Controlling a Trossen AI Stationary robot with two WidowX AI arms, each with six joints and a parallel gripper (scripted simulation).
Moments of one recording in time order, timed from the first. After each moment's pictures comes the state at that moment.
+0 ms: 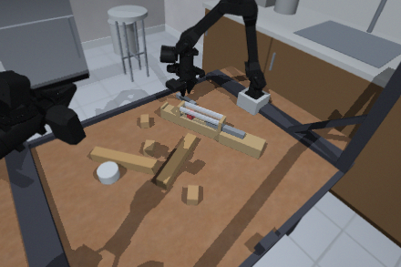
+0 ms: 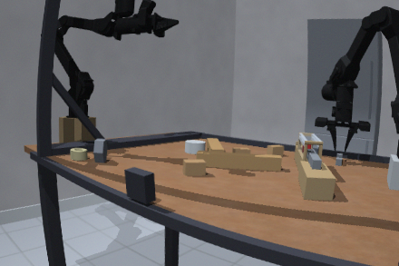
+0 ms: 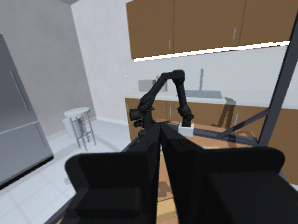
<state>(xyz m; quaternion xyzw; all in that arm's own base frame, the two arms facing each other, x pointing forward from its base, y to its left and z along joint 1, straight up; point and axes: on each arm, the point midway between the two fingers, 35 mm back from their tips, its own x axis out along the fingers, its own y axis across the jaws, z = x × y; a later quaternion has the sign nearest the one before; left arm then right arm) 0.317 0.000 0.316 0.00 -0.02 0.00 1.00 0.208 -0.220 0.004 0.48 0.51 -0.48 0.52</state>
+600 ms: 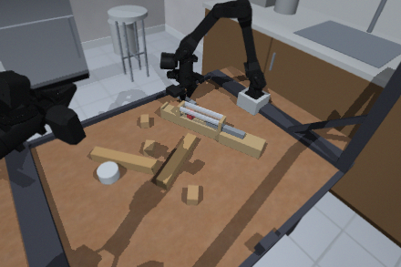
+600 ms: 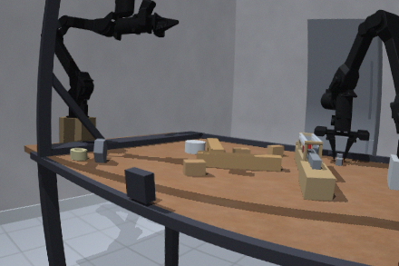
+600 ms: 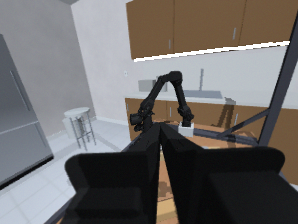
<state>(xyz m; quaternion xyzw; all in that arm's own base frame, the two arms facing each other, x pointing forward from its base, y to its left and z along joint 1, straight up) 0.317 0.000 0.316 0.00 -0.02 0.00 1.00 0.208 -0.220 -0.025 0.48 0.52 -0.48 0.52</state>
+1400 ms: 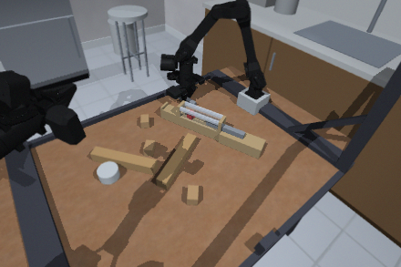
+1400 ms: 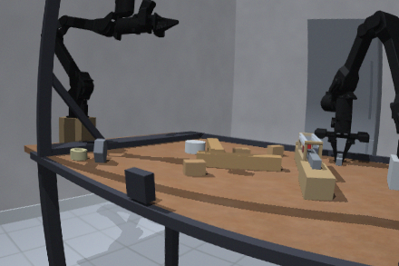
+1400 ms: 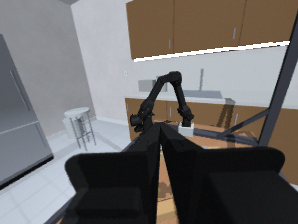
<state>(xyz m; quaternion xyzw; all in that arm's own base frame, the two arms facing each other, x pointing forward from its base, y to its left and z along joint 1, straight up) 0.317 0.000 0.316 0.00 -0.02 0.00 1.00 0.207 -0.219 -0.032 0.48 0.52 -0.48 0.52</state>
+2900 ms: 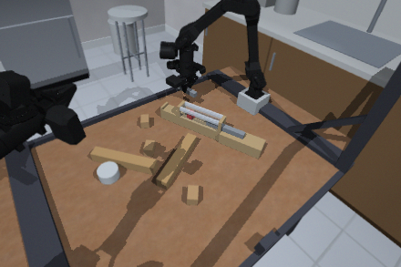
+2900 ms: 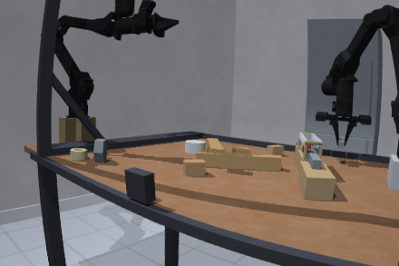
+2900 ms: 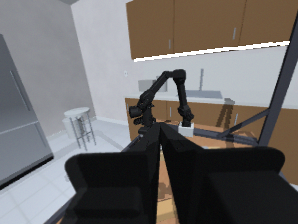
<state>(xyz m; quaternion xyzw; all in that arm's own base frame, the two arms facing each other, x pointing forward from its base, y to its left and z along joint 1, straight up) 0.317 0.000 0.316 0.00 -0.02 0.00 1.00 0.206 -0.218 0.022 0.48 0.52 -0.48 0.51</state>
